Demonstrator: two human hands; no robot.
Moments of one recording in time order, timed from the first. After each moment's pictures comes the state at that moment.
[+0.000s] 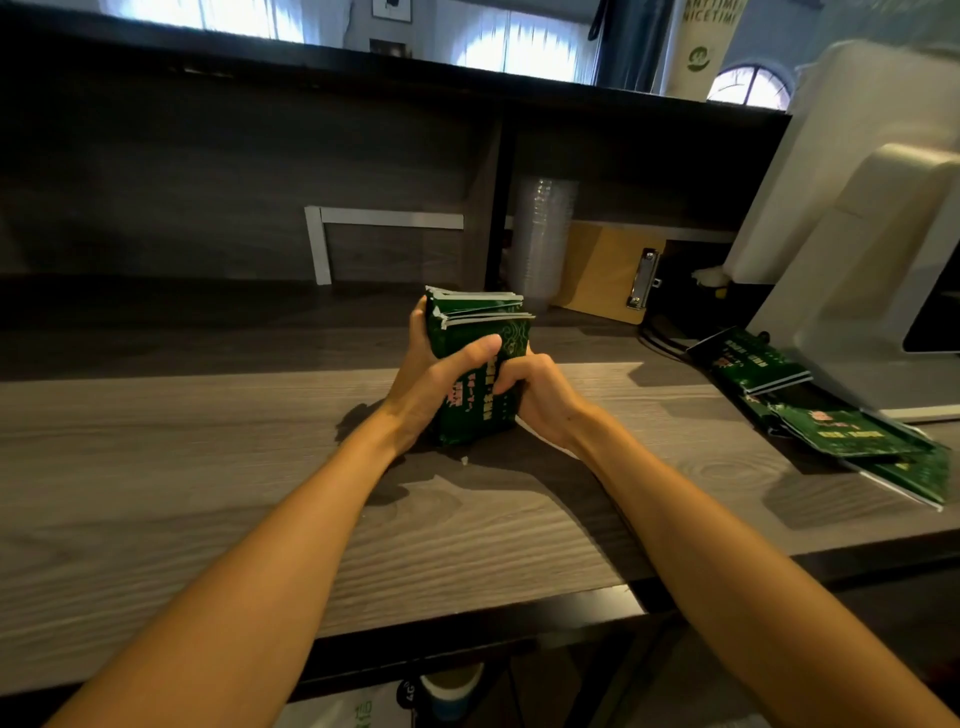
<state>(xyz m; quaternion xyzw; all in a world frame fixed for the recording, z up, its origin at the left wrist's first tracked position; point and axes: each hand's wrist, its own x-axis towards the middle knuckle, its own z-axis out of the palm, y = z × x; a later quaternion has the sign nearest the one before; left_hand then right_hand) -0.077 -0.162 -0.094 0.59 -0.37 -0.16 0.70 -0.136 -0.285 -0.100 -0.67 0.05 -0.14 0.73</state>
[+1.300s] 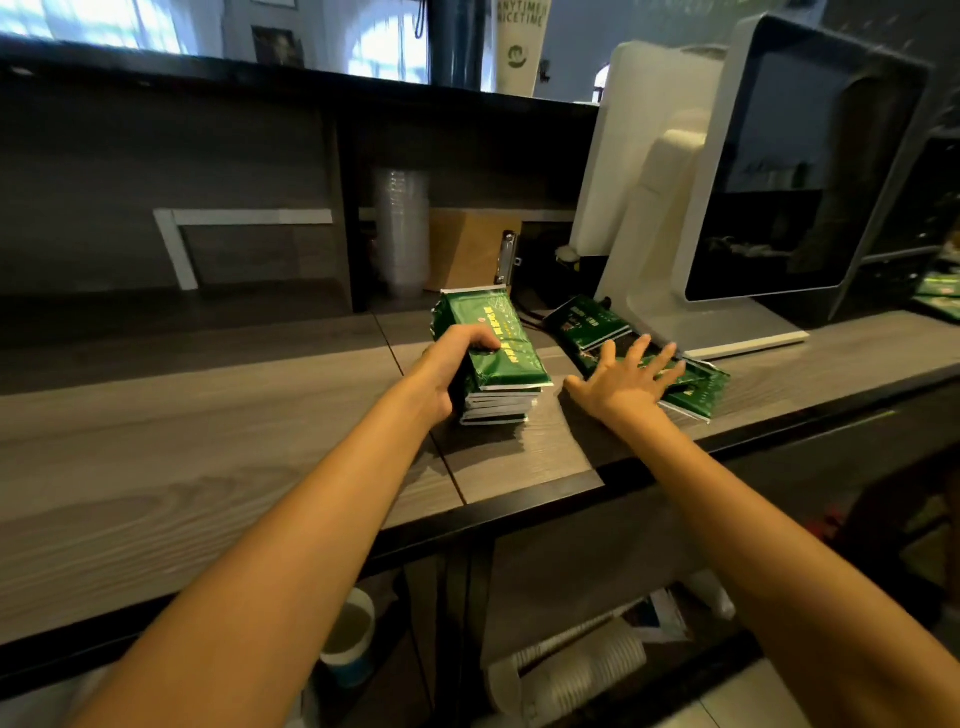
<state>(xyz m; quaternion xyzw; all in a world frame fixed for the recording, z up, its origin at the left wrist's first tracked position) -0.192 -0.270 -0.068 0.60 -0.19 -0.41 0.66 -0.295 -0.421 -0.105 -0.83 0.55 -0.05 0.02</state>
